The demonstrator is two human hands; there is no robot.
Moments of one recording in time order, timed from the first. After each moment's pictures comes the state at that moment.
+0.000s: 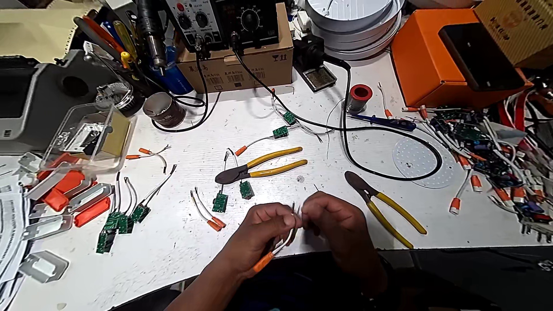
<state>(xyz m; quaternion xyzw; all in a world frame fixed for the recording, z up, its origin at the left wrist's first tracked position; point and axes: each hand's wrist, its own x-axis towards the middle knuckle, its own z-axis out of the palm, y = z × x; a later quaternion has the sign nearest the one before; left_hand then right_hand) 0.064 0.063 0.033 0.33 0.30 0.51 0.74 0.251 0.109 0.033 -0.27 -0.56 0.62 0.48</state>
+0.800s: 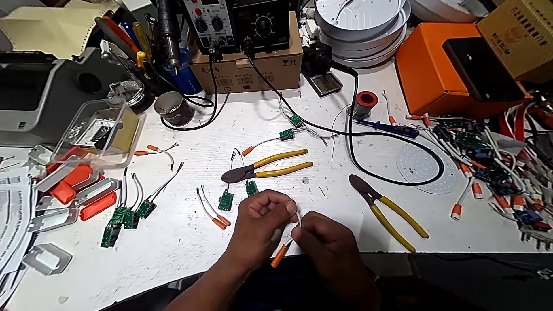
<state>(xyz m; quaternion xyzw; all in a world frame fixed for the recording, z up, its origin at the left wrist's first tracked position) 0.072 0.066 0.047 0.33 0.41 0.62 0.59 0.243 0.083 0.032 -0.34 -0.66 0.53 0.41</state>
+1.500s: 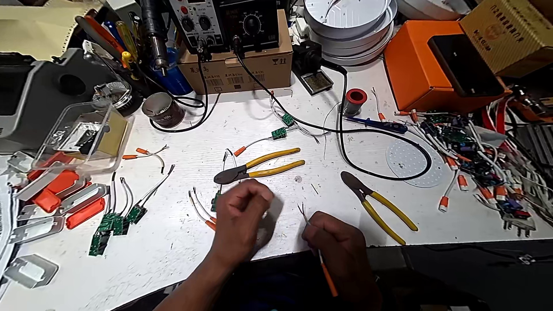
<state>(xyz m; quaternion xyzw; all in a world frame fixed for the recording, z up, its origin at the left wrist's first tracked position) 0.054 0.075 0.047 0.49 0.45 0.62 0.42 0.256 0.079 0.036 -0.36 -0.61 0.54 0.46</state>
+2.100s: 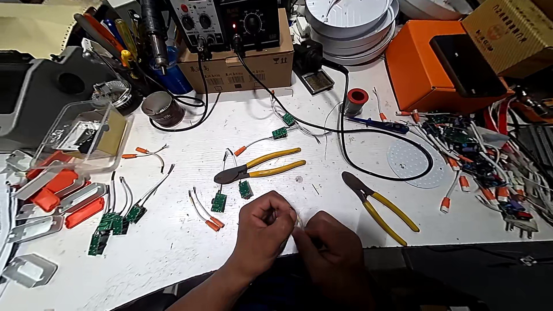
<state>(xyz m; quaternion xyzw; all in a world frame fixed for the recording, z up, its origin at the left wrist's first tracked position) 0.085 0.066 0.036 0.45 0.42 0.62 0.49 0.244 0.074 0.025 -0.39 -0.71 0.33 0.48</state>
